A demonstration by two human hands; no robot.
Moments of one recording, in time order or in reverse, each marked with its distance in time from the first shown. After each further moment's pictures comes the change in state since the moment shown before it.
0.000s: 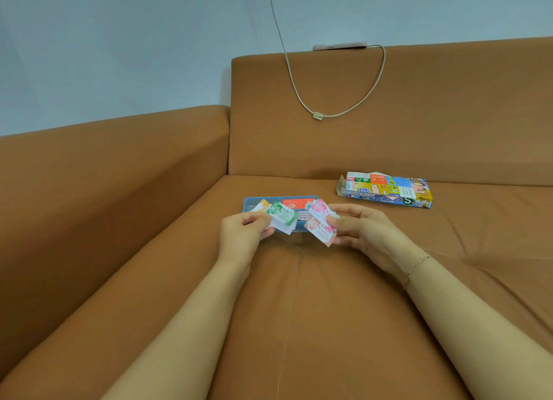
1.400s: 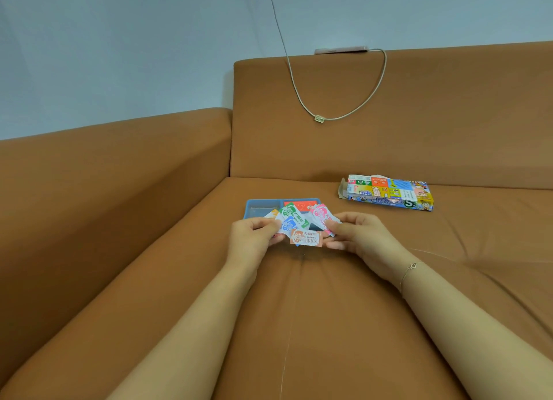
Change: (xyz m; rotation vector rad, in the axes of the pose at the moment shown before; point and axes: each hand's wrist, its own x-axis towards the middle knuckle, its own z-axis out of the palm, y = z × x) left_hand -0.004 -0.003 0.006 0.086 -0.067 -0.051; right_hand -0.003 0.002 0.012 -0.022 -0.006 -0.006
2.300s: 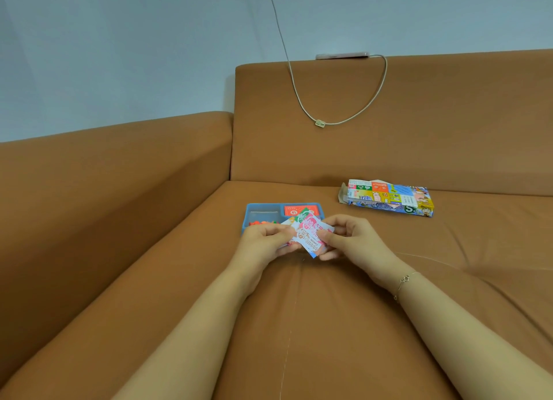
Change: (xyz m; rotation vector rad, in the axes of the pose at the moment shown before) left_hand -0.015 0.012 0.005 -0.118 -0.288 -0.050; right_hand 0.001 0.006 0.006 -0.258 -0.075 -0.177
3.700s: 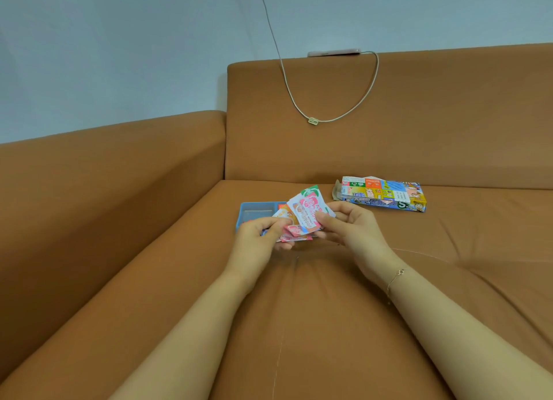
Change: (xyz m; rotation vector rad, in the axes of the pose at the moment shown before) left_hand 0.002 -0.005 0.003 0.273 0.086 0.213; right_hand -0.001 -0.005 0.000 0.326 0.163 -0.040
